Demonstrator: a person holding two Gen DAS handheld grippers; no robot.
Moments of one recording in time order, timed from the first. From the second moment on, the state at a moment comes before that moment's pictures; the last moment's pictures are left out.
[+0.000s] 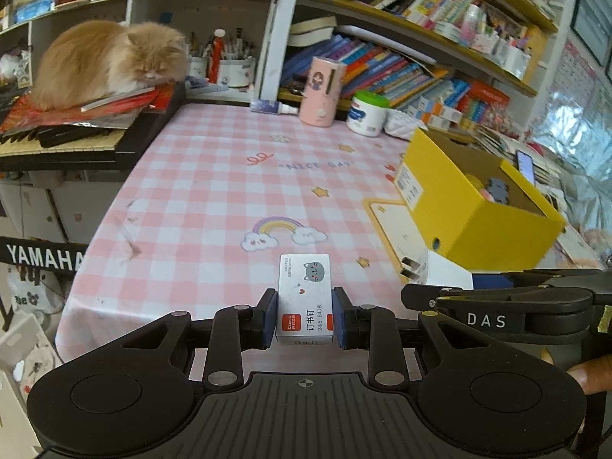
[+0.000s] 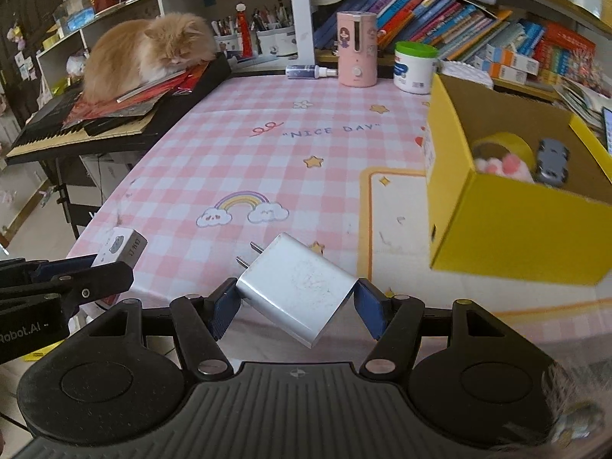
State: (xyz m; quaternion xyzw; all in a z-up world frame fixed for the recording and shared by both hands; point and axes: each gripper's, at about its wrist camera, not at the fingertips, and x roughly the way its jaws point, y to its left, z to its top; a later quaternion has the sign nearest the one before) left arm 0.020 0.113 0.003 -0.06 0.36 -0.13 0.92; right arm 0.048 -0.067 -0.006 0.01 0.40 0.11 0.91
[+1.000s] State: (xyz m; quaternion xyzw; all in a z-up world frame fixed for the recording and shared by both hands) left arm -0.009 0.041 -0.003 0.00 0.37 -0.27 0.89; right arm -0.045 -0.141 -0.018 0.09 0.41 -0.03 0.91
